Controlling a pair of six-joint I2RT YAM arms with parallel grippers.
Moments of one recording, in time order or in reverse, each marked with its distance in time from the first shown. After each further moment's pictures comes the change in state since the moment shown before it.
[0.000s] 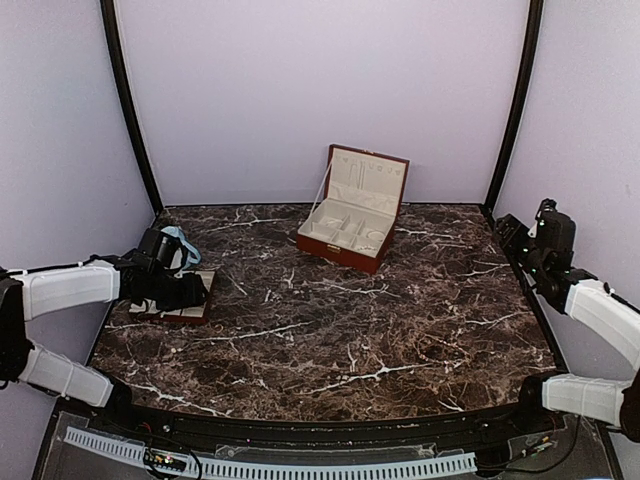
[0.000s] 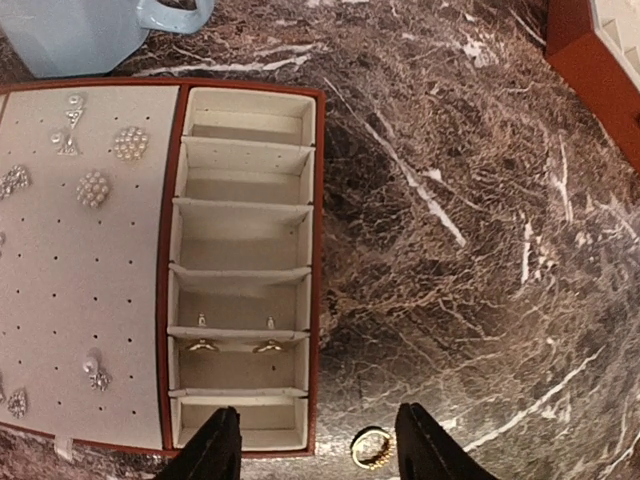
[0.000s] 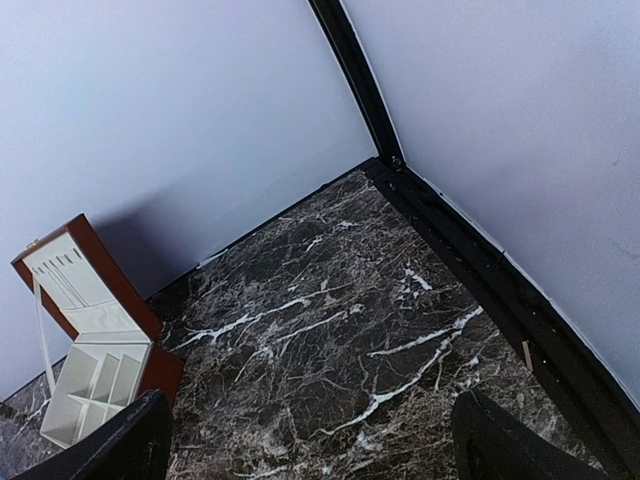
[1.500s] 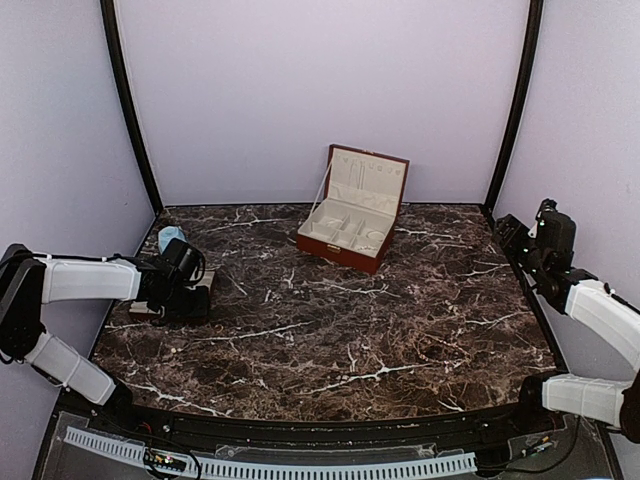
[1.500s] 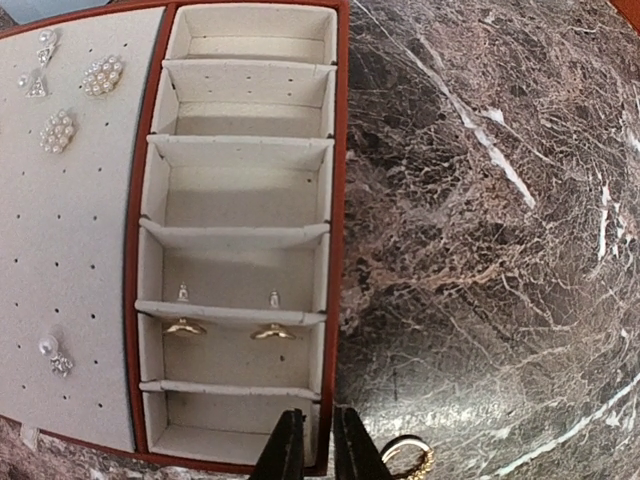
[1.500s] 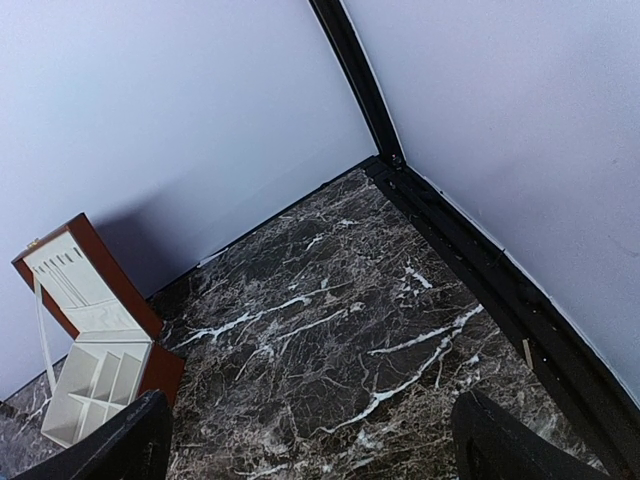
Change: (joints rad) left arm -0.113 0.156 0.021 -0.023 -0.151 -0.055; right arm 0.000 -0.004 0.000 -0.007 -0.002 0.003
